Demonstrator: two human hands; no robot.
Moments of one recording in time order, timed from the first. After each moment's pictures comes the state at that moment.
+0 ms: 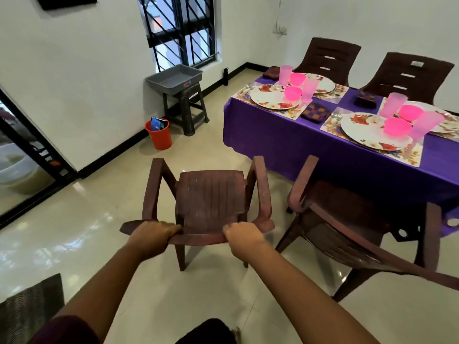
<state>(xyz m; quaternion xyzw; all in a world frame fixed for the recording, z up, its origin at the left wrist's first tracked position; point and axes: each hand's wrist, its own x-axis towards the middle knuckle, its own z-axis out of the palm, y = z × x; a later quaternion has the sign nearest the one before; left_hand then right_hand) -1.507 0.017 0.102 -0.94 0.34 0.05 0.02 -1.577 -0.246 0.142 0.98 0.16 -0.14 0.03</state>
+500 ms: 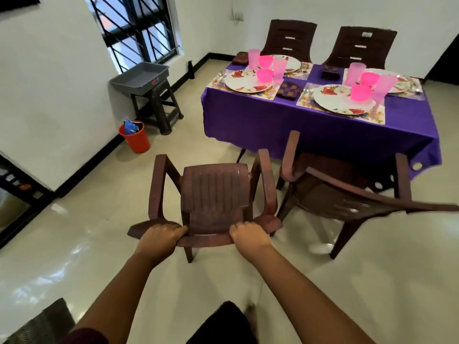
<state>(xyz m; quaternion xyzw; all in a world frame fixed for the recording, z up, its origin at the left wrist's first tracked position) -1.520 0.064 0.078 -0.91 0.42 0.01 0.03 -1.636 -0.182 0.125 0.99 0.05 -0.13 0.02</state>
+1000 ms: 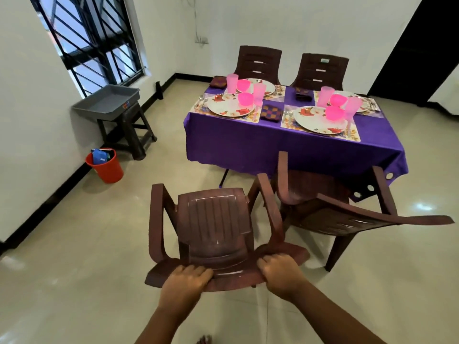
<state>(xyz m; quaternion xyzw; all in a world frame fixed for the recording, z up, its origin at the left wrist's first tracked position) -1.497 0.065 0.087 -0.83 0.55 -0.07 -0.05 -1.621 -0.175 0.119 0.99 -0.03 -0.12 0.02</state>
